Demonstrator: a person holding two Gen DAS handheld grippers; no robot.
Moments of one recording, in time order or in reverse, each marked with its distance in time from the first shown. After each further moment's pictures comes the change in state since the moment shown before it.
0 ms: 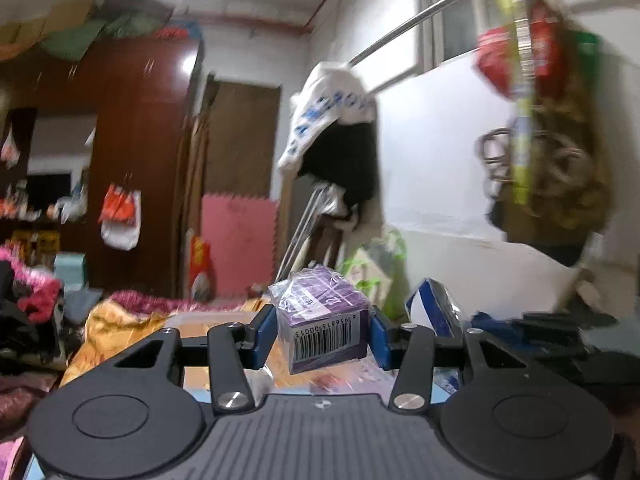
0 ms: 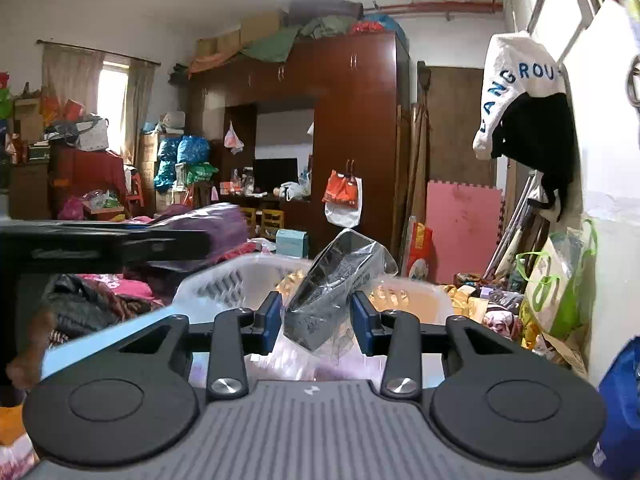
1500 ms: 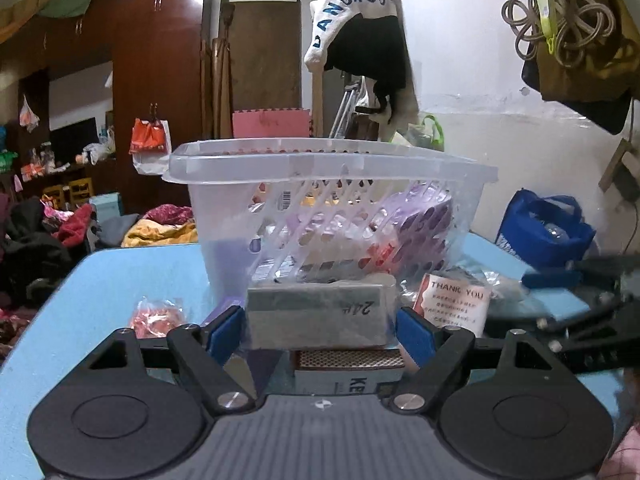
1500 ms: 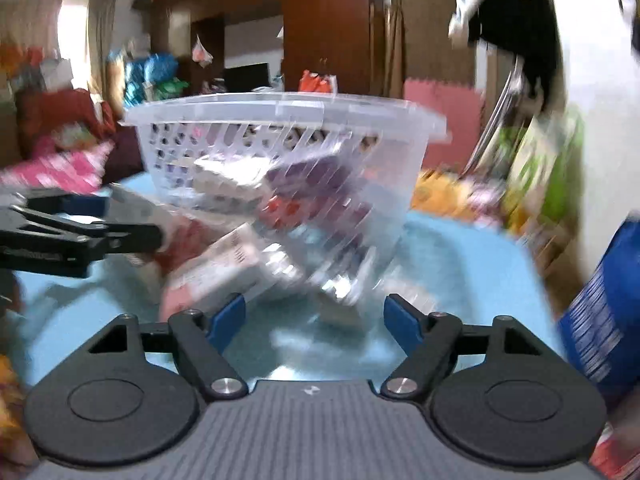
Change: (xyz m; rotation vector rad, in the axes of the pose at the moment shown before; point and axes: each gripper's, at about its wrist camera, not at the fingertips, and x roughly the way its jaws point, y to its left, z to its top) left arm 0.012 -0.005 -0.125 0.094 0.236 0.139; right arm 0.004 -0.013 -0.126 -0.039 0.256 -0.150
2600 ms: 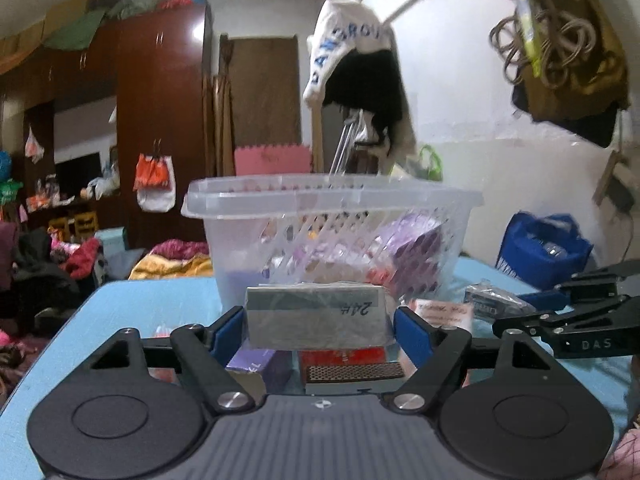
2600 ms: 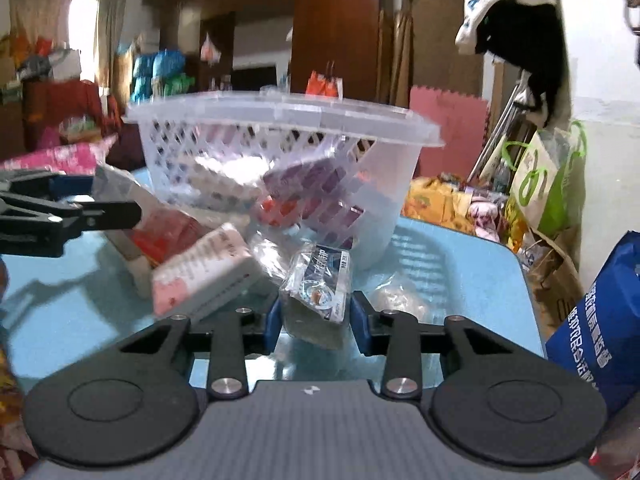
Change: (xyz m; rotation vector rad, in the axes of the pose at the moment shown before) left arm -0.028 -0.006 -0.007 0.024 -0.131 -0.003; right arm -0.022 -0.015 -0.017 0.067 -0.056 0.102
